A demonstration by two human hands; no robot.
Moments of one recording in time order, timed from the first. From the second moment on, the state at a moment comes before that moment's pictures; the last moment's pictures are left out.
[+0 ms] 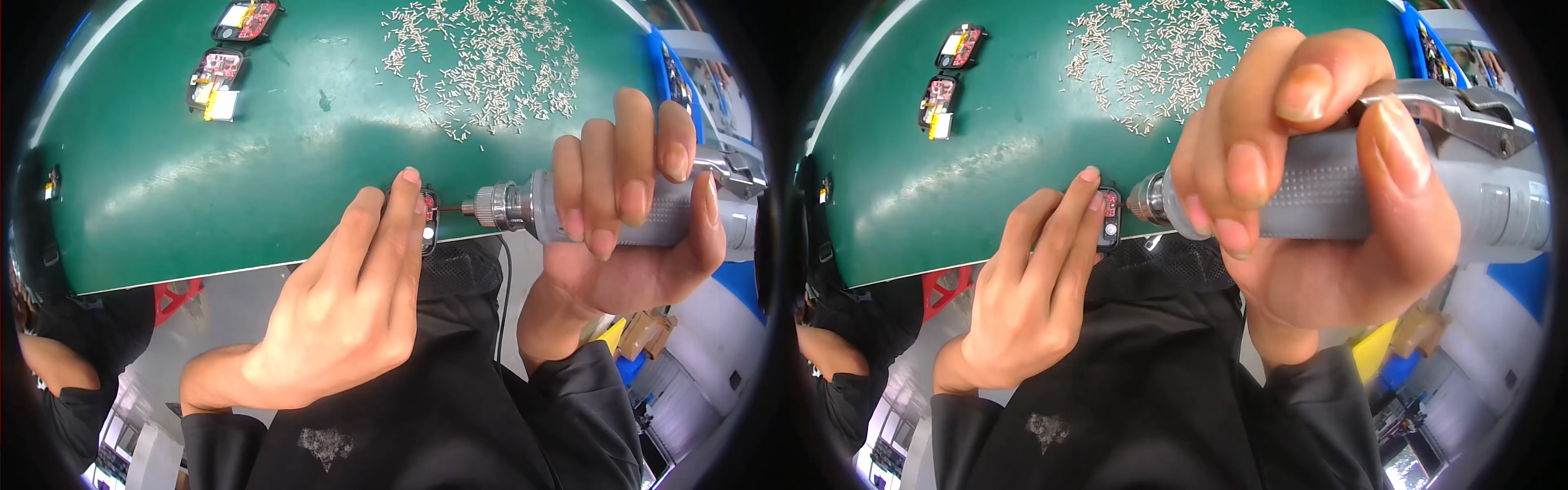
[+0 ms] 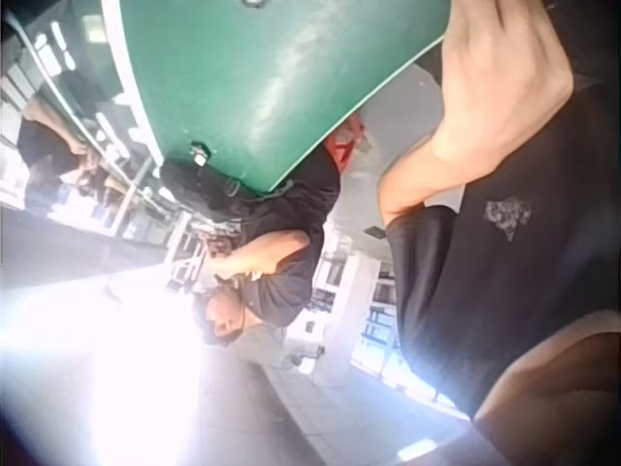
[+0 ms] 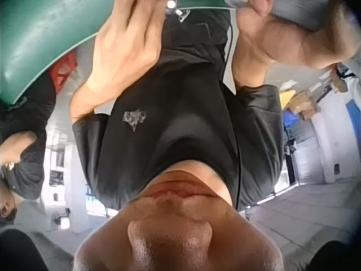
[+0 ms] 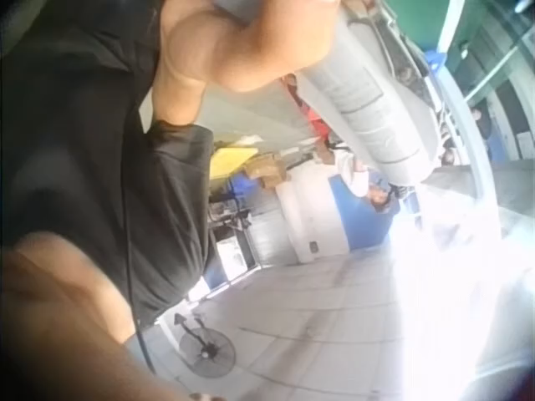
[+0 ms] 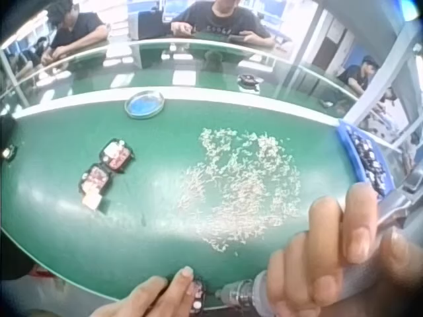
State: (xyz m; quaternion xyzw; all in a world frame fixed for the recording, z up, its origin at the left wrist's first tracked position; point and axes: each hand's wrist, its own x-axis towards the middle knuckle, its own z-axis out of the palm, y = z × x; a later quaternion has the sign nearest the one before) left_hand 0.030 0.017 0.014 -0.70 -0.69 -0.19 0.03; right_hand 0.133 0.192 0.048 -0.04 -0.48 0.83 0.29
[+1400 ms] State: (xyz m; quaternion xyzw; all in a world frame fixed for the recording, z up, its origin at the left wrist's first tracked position) left_hand -0.025 0.014 0.030 -0.54 -0.79 -0.23 0.15; right_hand 0.183 0.216 -0.004 -0.05 -0.24 0.87 0.43
